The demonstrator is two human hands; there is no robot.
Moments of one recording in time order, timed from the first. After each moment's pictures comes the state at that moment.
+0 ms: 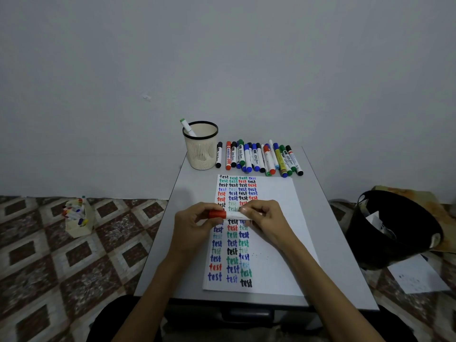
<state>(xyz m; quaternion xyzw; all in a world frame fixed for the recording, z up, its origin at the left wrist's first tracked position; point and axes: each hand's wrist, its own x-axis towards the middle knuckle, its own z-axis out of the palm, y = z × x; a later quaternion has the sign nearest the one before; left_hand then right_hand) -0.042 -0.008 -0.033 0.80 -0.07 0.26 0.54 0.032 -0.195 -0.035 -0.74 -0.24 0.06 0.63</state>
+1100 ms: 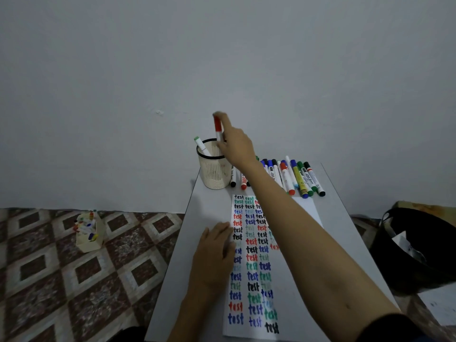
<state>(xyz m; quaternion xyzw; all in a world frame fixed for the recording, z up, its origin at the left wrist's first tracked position) -0.026 -0.014 -0.051 0.92 0.03 0.20 0.33 0.183 -0.046 0.084 -0.87 -0.31 -0.21 0.32</state>
